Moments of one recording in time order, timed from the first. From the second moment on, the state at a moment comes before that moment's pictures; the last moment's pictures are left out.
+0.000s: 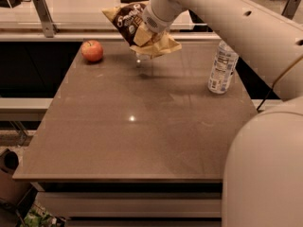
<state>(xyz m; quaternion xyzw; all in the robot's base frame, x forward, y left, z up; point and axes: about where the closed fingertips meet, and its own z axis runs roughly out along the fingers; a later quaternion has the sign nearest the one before) 0.763 0.006 0.935 -0.47 0.80 0.02 0.37</state>
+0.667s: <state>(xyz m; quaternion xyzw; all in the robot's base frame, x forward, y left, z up) 0.769 0.015 0.926 -0.49 0.81 0.07 0.31</state>
